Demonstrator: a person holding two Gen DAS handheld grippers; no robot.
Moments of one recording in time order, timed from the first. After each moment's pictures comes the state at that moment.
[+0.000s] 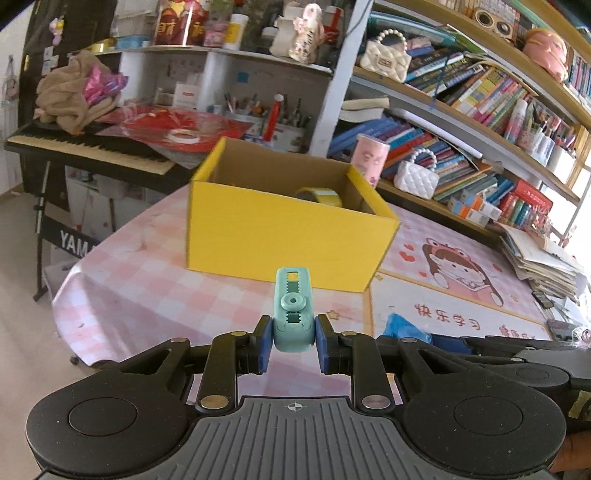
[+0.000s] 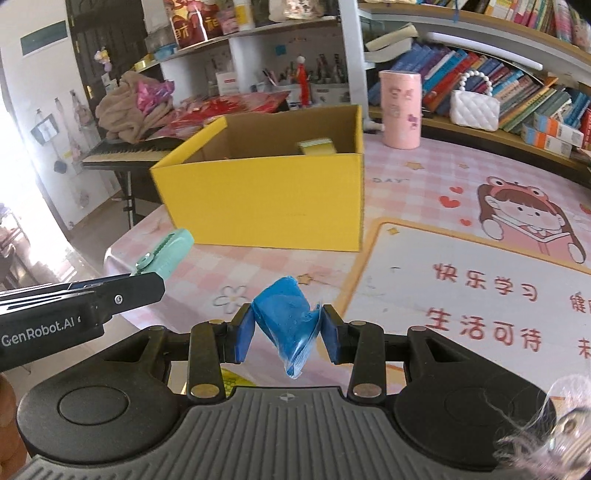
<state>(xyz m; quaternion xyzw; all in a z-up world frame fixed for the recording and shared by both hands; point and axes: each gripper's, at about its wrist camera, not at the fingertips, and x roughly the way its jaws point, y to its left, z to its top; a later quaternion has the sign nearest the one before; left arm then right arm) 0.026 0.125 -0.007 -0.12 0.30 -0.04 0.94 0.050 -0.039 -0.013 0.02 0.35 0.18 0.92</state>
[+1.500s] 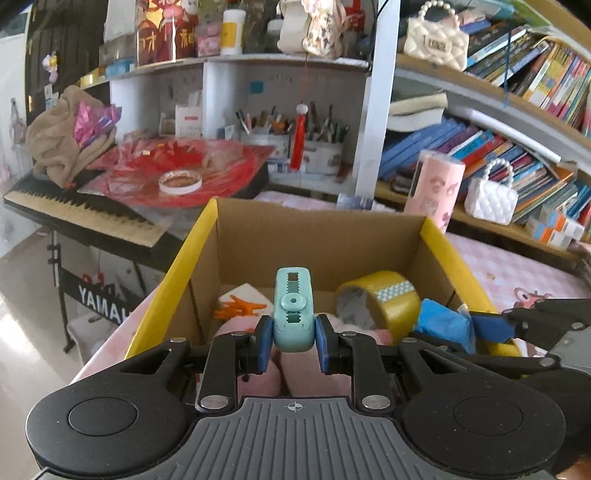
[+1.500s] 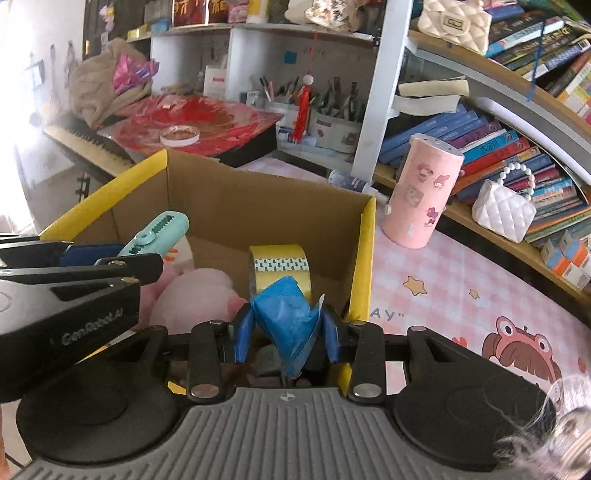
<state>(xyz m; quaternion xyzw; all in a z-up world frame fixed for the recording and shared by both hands) 0.233 0.116 -0.001 -0.05 0.31 0.03 0.95 0.253 0.004 -0.001 -0.12 0.33 0.16 0.92</state>
